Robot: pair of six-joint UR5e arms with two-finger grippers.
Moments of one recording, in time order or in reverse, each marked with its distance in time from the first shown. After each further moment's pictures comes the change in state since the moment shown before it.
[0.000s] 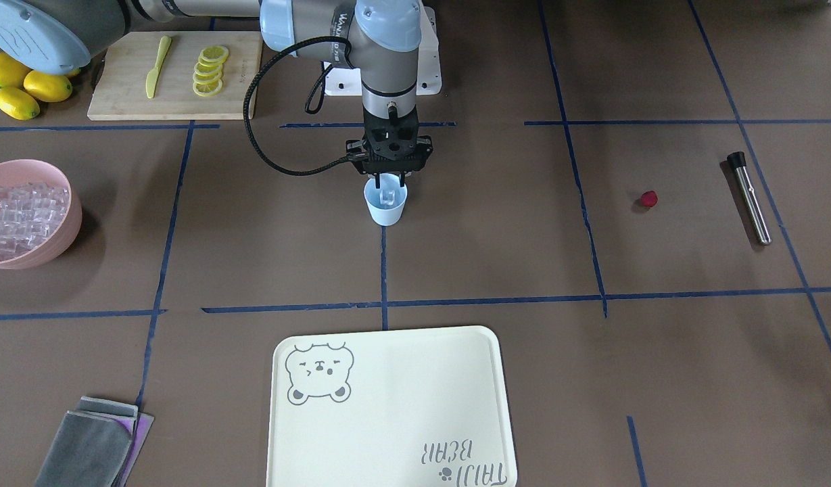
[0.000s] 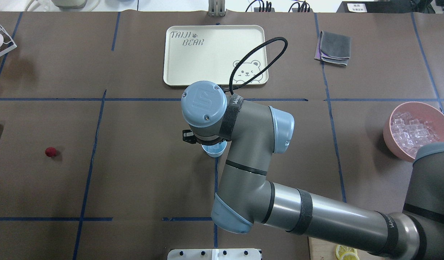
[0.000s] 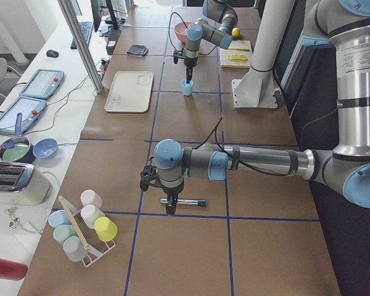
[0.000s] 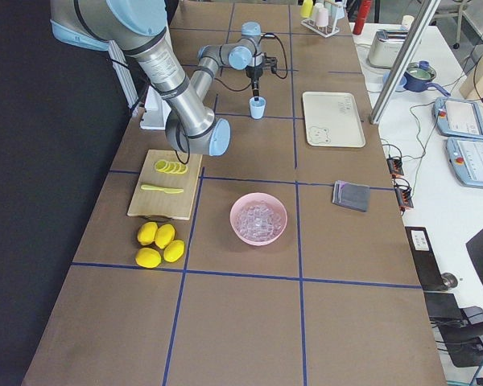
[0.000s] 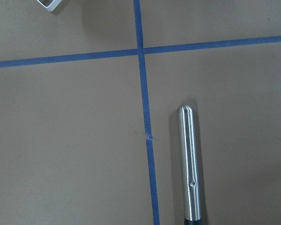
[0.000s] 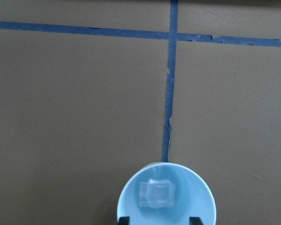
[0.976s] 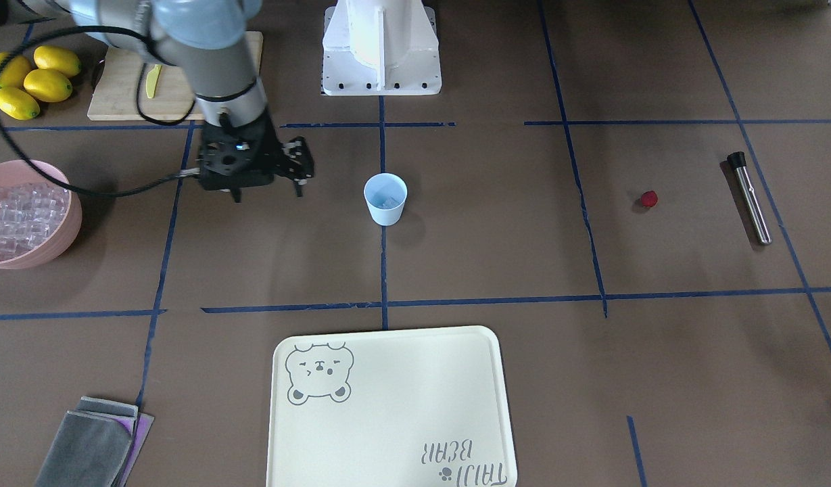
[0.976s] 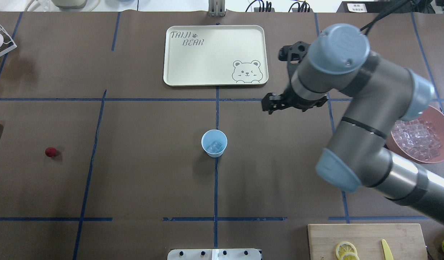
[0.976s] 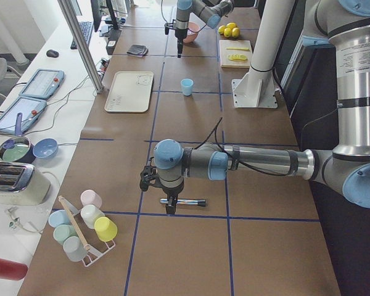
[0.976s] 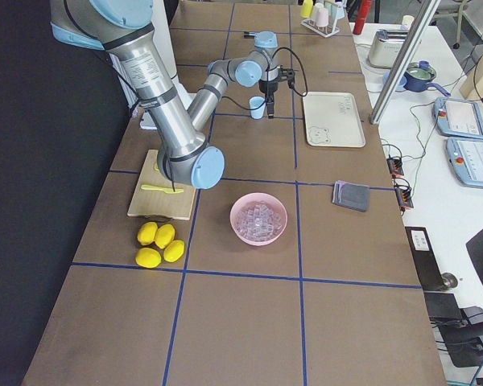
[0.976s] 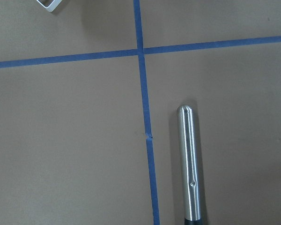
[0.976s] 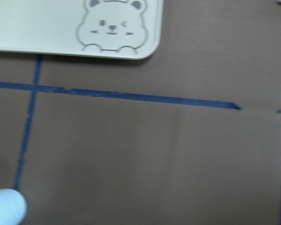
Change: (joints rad) left arm 0.000 0.000 0.001 0.000 0.000 0.000; right arm 0.311 -0.421 0.372 0.012 0.210 -0.279
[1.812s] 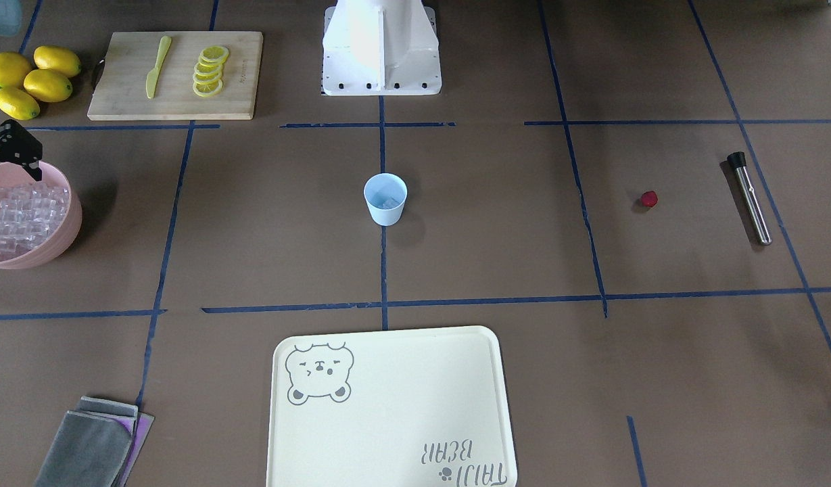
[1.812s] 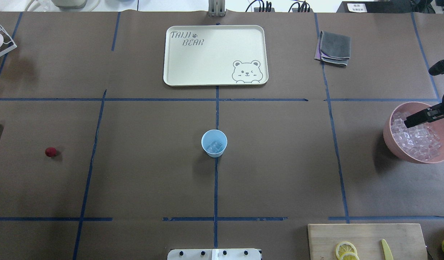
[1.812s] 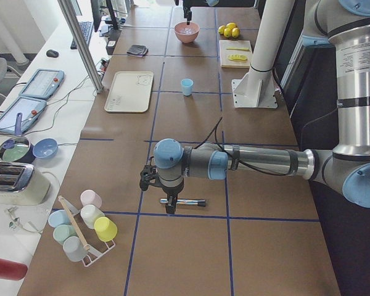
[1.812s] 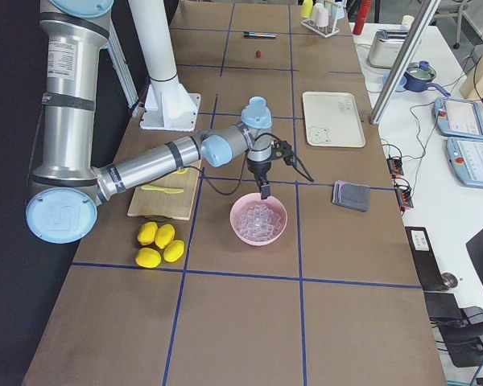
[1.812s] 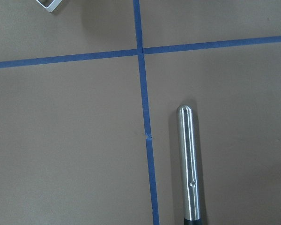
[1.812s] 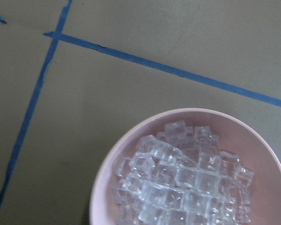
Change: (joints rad) left arm 0.001 0.000 -0.002 0.000 -0.001 0.000; right arm 0.342 -0.616 0.013 0.364 0.183 -0.534
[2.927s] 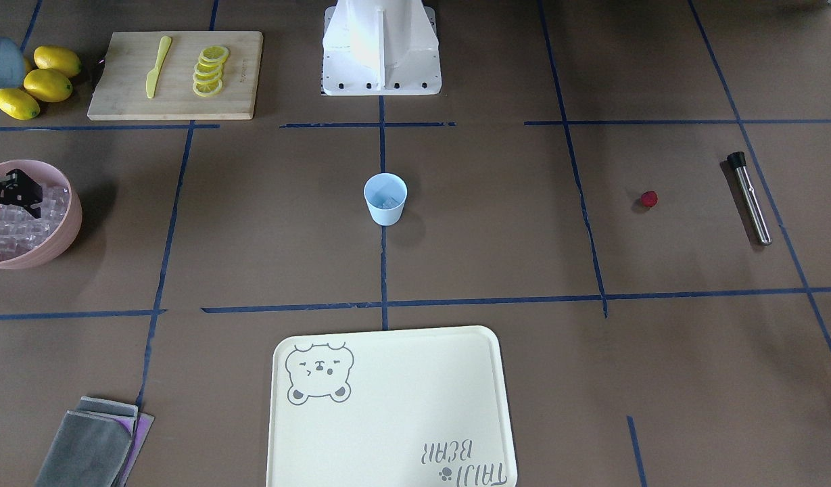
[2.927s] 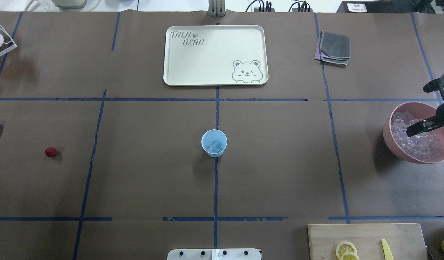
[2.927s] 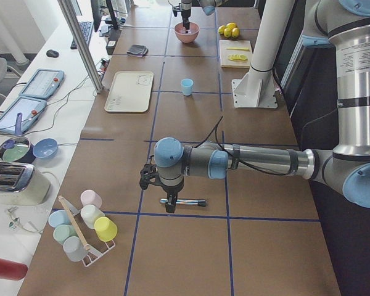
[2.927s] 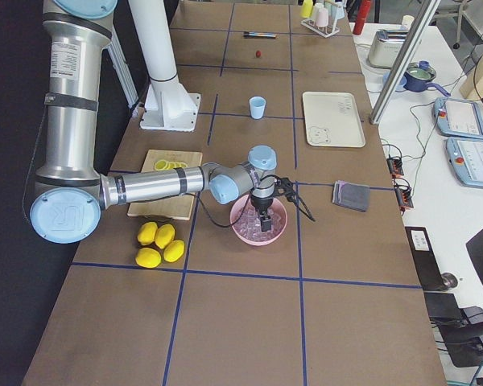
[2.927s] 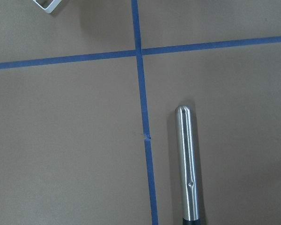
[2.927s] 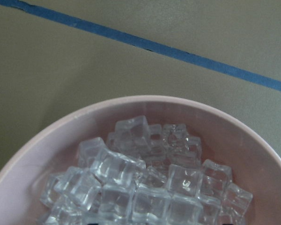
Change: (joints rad) left arm 0.000 0.000 -0.007 0.000 -0.001 0.000; right arm -0.050 0.046 -0.217 0.134 -0.034 0.027
